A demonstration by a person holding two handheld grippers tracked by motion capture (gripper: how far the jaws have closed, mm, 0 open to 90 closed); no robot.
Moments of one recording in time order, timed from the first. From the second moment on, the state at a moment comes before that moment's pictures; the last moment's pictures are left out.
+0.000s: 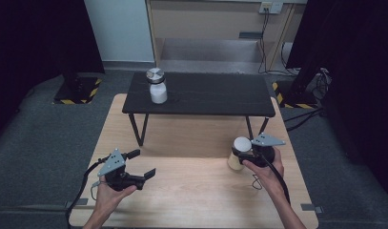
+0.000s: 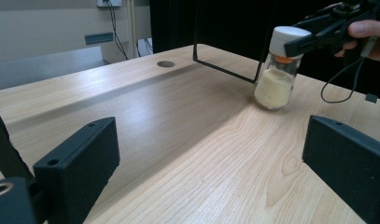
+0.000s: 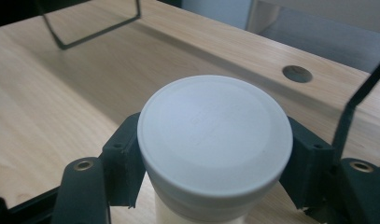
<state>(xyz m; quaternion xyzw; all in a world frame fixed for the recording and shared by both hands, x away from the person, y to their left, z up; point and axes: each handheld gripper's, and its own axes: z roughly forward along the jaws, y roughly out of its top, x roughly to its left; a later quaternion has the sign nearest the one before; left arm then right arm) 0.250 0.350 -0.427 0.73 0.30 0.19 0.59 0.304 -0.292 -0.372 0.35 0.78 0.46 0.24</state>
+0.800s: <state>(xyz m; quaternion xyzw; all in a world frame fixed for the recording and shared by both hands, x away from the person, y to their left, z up) 0.243 0.343 -0.427 0.74 0.29 0.20 0.57 0.322 -0.309 -0.275 0.22 0.82 0.50 0.15</state>
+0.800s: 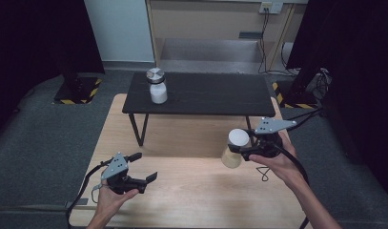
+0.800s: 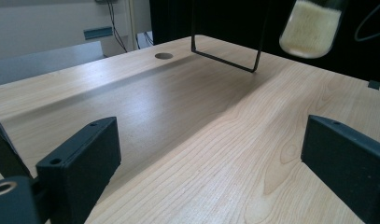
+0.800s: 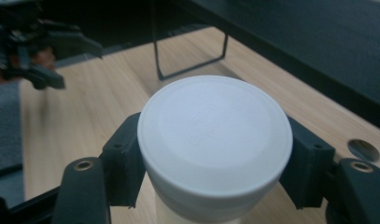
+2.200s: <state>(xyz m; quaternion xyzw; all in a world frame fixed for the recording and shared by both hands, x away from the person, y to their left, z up) 0.242 0.356 -0.432 0.72 0.31 0.19 0.59 0.376 -0.283 -0.140 0.27 0.80 0.51 0.20</state>
